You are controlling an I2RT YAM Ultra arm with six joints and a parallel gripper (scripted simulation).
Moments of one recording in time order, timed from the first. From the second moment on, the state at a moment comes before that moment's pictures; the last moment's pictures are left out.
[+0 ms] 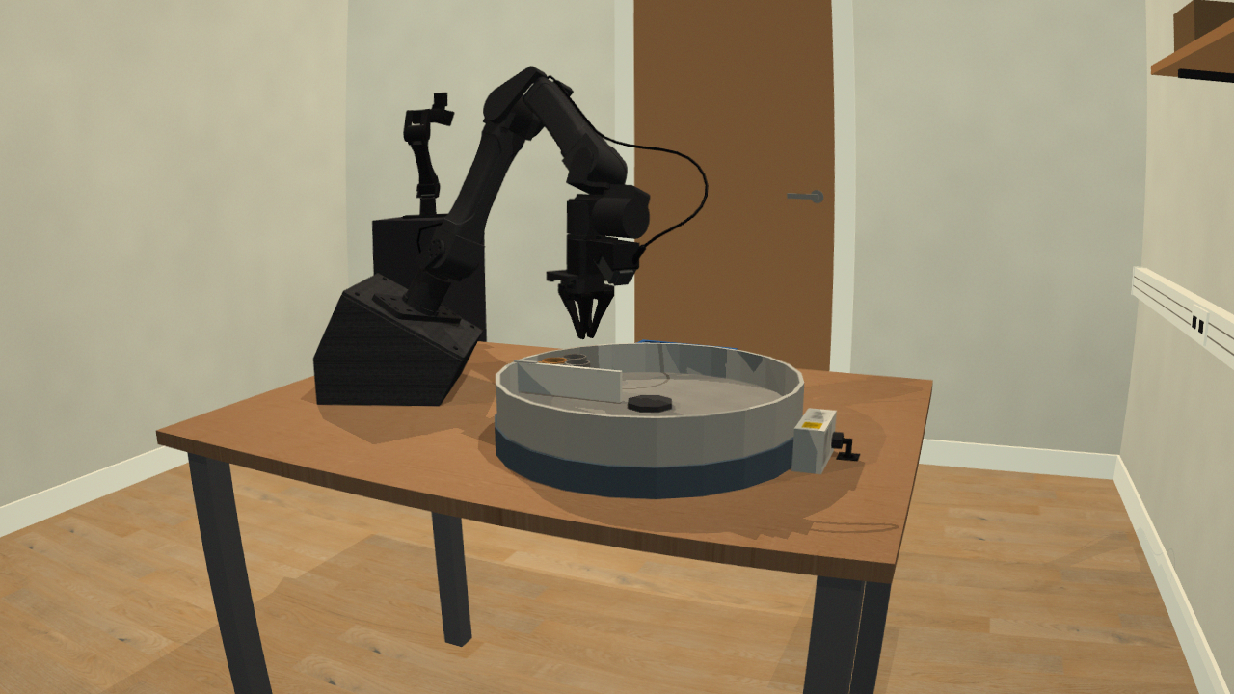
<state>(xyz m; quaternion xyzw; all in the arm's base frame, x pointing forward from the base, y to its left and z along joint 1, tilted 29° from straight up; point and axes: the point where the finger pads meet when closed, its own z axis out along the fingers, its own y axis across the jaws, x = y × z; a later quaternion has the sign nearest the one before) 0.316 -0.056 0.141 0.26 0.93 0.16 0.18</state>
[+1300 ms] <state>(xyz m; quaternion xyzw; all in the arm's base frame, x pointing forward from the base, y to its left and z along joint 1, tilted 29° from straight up) 0.324 -0.050 0.125 0.26 0.93 0.17 0.18</state>
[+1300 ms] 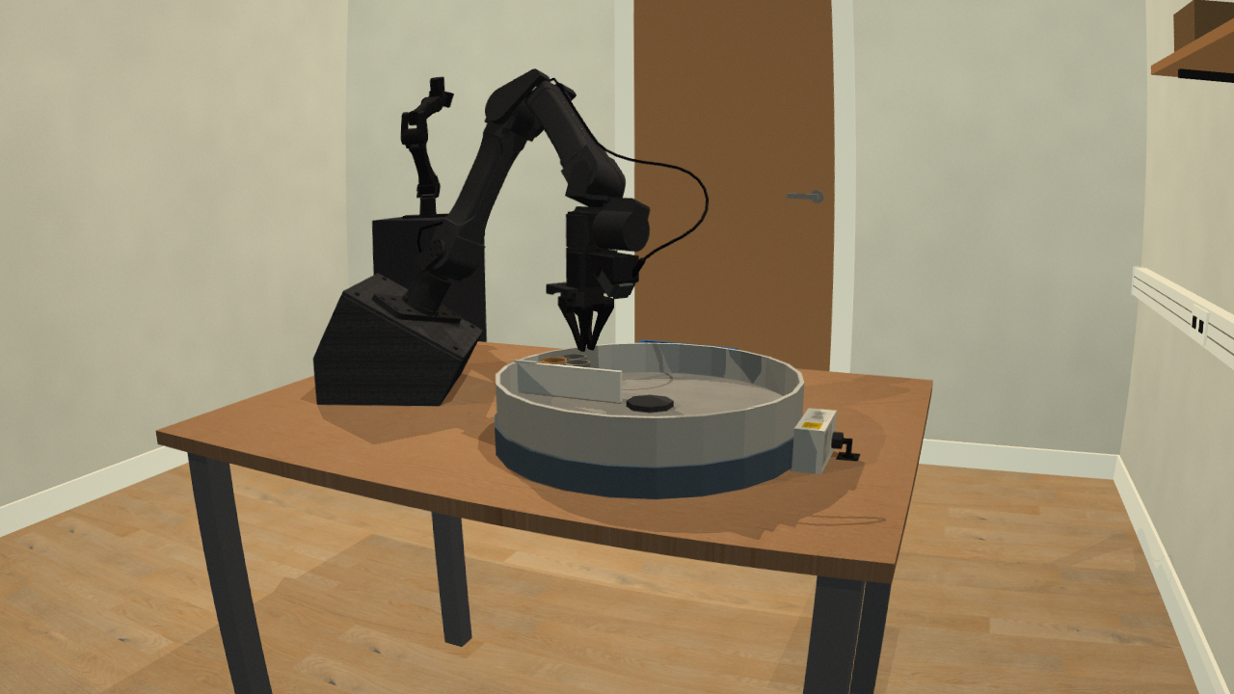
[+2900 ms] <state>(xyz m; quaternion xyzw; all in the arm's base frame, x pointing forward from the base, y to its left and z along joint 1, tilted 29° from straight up) 0.326 -0.051 0.124 0.26 0.93 0.17 0.19</state>
